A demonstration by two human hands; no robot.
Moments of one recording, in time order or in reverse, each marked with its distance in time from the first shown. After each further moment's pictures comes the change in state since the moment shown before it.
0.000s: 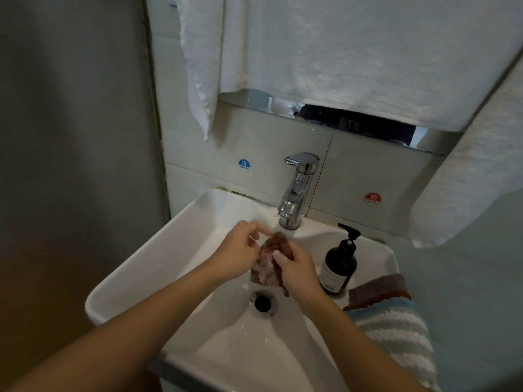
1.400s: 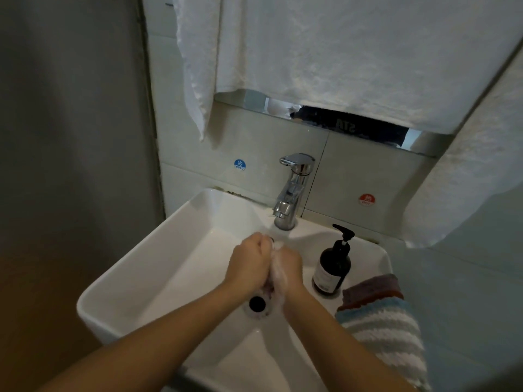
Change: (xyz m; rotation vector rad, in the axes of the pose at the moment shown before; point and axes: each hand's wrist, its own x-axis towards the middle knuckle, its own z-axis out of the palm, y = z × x) left_hand -0.013 0.011 0.045 0.093 0.300 -0.046; right_hand 0.010 -0.007 0.023 0.165 0.201 0.264
